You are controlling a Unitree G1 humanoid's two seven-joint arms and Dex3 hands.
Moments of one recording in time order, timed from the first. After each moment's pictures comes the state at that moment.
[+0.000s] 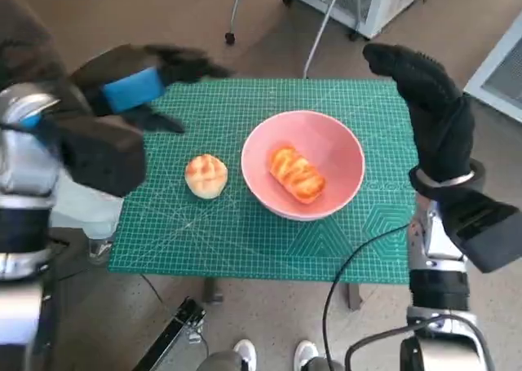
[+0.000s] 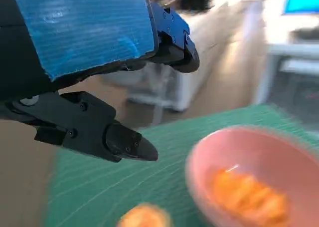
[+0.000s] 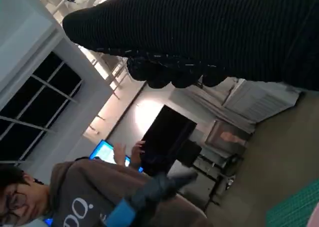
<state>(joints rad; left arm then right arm) -0.95 0.77 -0.18 0.48 0.35 -0.38 -0.72 -0.72 -0.21 -0.15 0.51 0.24 -0.75 0.44</state>
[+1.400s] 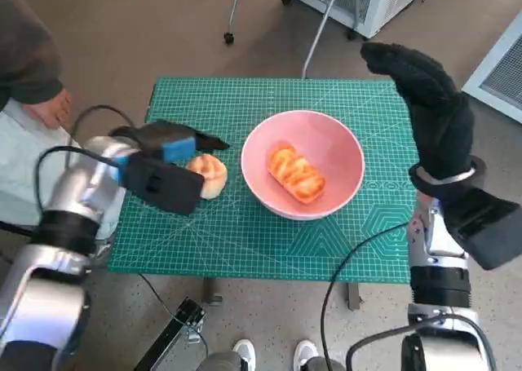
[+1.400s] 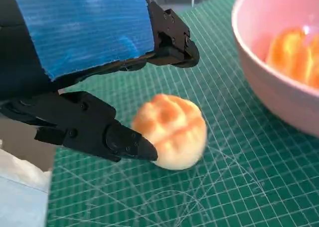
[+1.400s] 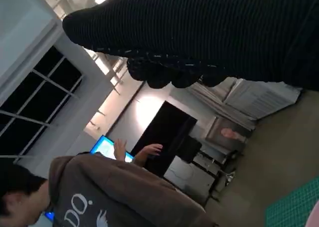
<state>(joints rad) -0.99 0.56 -0.48 0.95 0.66 -0.44 -0.51 -0.73 -0.22 -0.14 0.52 0.25 -0.76 0.47</state>
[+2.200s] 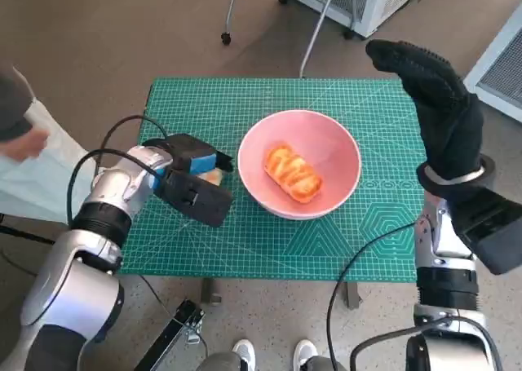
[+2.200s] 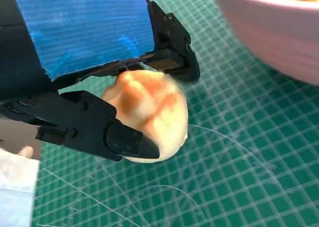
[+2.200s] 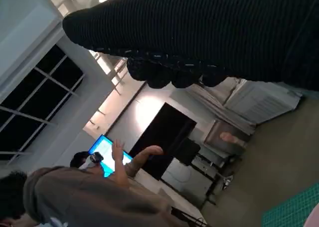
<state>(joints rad) -1.09 0.47 -0.62 1.20 0.79 -0.45 -0.36 -0.72 -0.25 -0.14 0.48 0.25 -0.74 0.47</state>
